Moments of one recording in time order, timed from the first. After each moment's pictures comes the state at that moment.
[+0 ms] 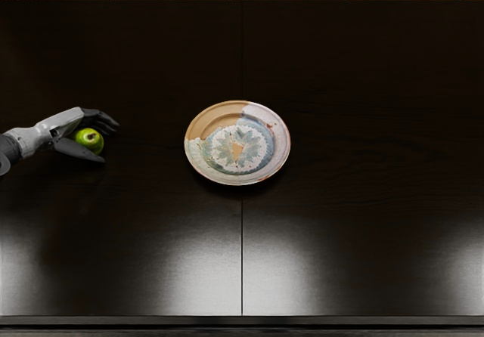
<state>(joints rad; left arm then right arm) -0.88 0.55 -0.11 -0.51 0.85 -0.28 -0.61 -0.03 0.00 -0.06 0.14 0.05 0.06 -0.08</state>
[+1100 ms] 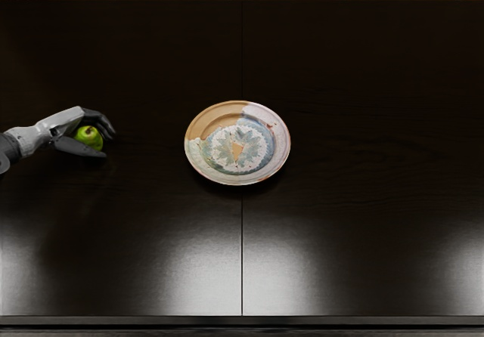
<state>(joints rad) -0.88 0.55 -0.11 -0.52 0.84 -0.30 -0.61 -0.03 0.00 -0.06 0.13 0.05 0.06 -0.08</state>
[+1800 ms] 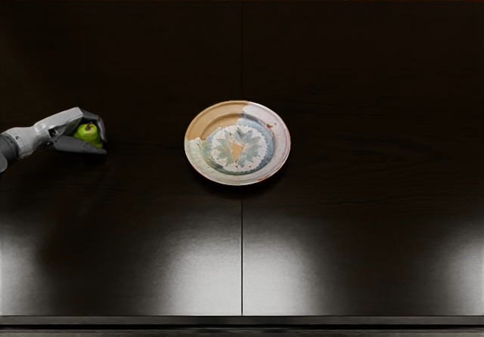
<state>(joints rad) -0.88 0.55 -0.11 -0.51 0.83 -0.33 -0.61 -0.03 0.00 -0.06 0.13 0.05 0.06 -0.08</state>
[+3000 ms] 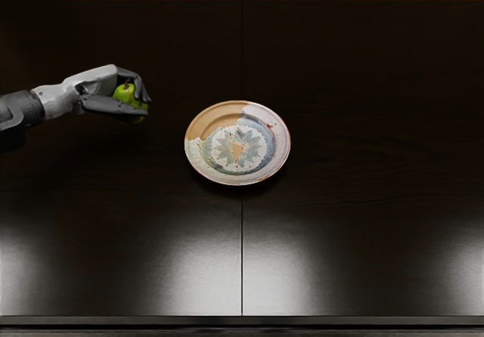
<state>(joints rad) -1.05 0.55 -0.10 -0.64 0.62 -0.61 -0.61 -0.05 0.00 -0.06 0.13 0.05 0.06 -0.08</state>
